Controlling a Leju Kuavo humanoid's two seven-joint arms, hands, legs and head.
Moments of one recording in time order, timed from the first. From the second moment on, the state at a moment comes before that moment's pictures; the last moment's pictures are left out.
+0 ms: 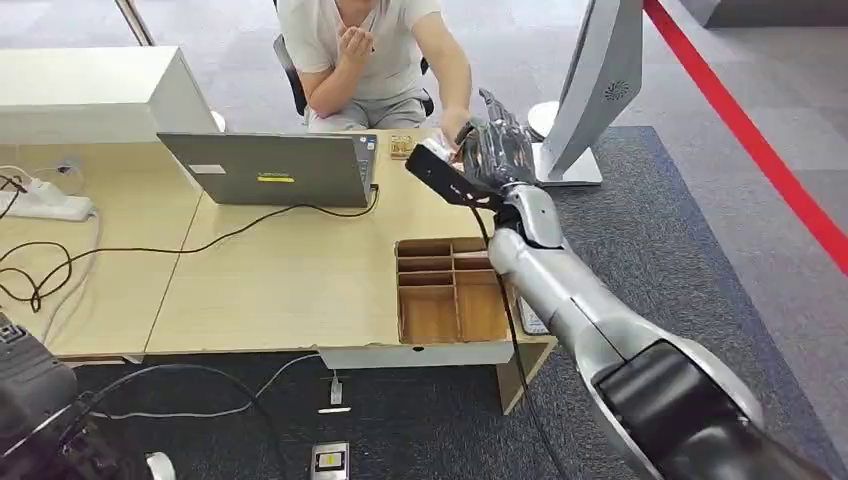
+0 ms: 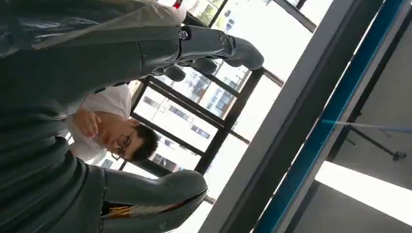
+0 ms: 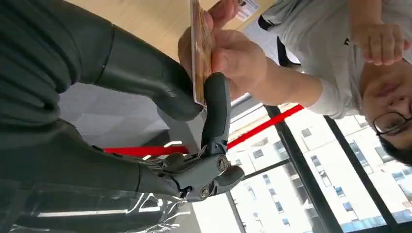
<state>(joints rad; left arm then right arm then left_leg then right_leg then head) 0.08 -0.26 -0.08 -2.17 0.32 0.21 -0.70 -1.05 0.05 0.70 -0.50 0.60 -0.51 0.03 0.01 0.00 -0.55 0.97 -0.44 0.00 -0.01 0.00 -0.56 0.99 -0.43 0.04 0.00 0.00</state>
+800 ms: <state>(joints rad) 0.07 -0.26 -0.06 -2.12 0.32 0.17 -0.70 -1.06 0.02 0.71 -0.51 0.59 -0.64 -0.05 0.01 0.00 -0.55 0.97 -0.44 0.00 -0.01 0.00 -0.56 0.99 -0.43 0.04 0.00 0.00</state>
